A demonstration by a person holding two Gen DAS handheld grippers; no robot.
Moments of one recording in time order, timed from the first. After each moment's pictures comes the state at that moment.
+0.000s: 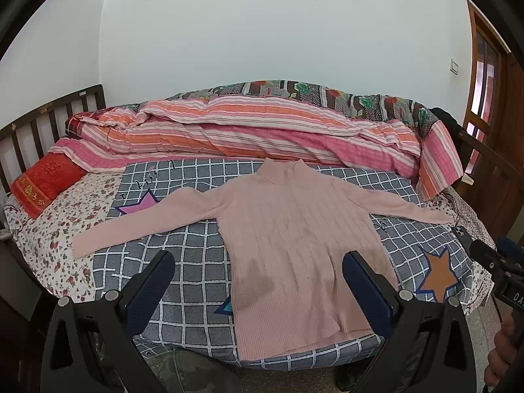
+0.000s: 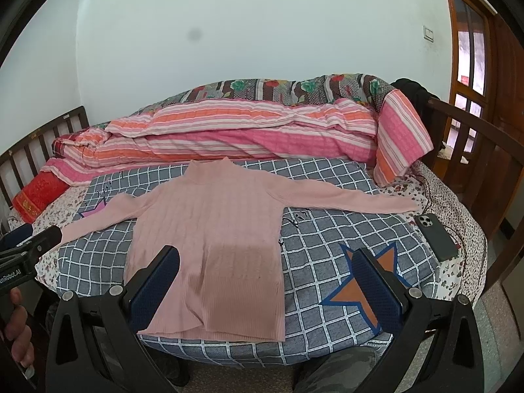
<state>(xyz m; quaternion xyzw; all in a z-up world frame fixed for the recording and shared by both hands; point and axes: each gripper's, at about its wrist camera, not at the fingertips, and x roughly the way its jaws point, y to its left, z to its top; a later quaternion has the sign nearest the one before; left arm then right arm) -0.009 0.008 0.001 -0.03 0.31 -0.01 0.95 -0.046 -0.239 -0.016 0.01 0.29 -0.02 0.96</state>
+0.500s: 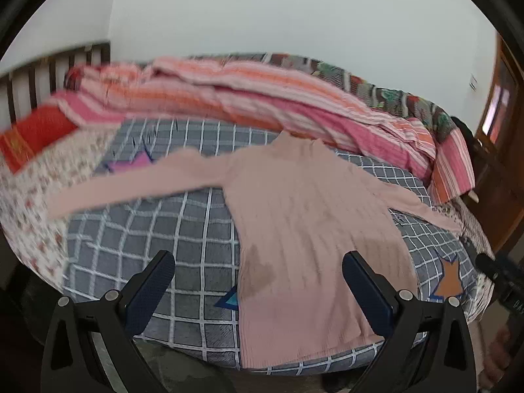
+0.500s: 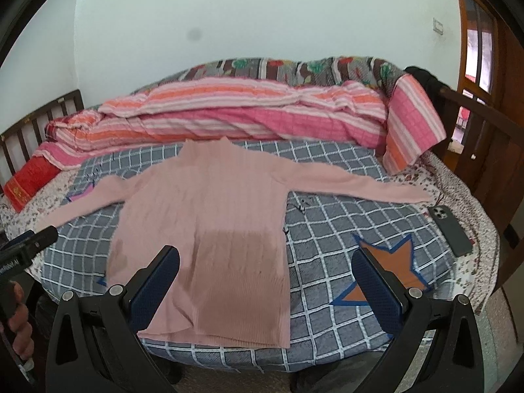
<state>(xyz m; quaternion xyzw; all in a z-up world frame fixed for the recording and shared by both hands) 0.037 0.060 -0.083 -0.11 0.35 -0.02 0.93 -0.003 -0.230 -0.073 0.00 0.32 -0.02 0.95</state>
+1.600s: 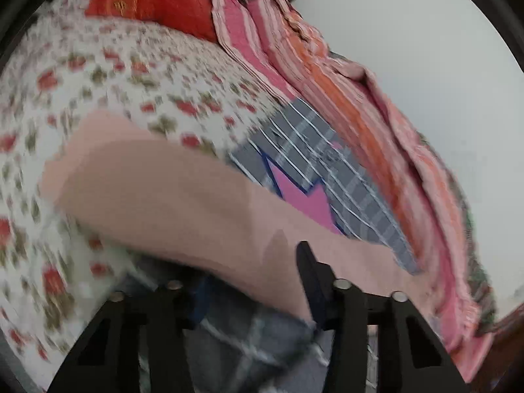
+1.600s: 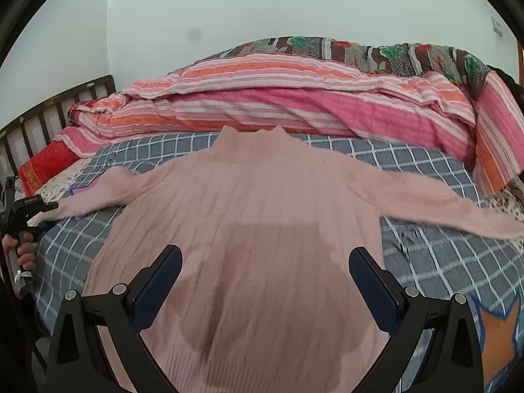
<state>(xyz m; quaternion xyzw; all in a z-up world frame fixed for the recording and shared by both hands) 0.170 0.330 -0.218 -0.40 0.28 0.17 0.86 0.151 -0.180 -0.155 -0.01 0.30 0.09 0.95</state>
